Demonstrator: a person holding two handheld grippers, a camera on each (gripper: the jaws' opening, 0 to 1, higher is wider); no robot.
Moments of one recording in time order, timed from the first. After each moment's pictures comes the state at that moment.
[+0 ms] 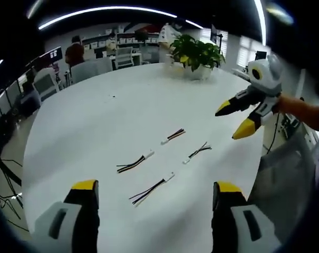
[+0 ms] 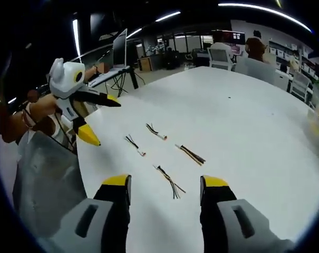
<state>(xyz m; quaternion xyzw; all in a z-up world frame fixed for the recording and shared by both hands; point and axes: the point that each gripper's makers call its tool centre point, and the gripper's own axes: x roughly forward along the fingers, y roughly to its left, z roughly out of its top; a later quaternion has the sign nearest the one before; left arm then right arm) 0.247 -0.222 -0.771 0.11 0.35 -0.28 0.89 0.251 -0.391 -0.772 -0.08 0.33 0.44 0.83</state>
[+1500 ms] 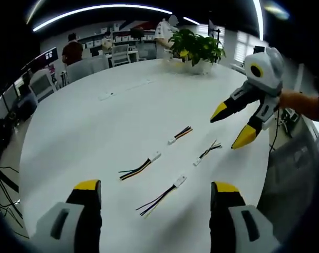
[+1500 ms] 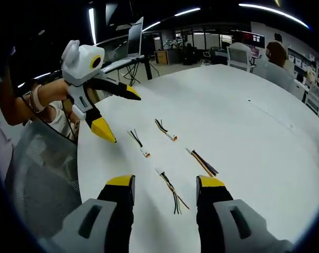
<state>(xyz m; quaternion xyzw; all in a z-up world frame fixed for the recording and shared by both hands) 0.274 -0.223 -0.792 0.13 0.35 -0.29 0.88 0.258 -0.357 -0.793 -0.13 0.33 0.50 0.79</state>
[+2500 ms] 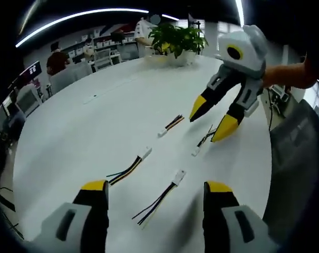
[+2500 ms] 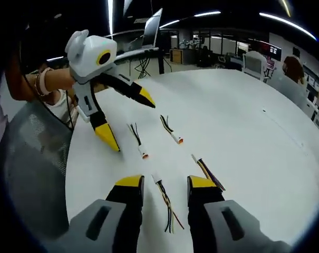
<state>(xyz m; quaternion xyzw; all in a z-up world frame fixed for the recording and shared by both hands) 0.277 -0.242 -0.826 0.17 0.33 -0.36 0.86 0.274 -0.332 -0.823 -0.17 0.30 0.54 0.76</state>
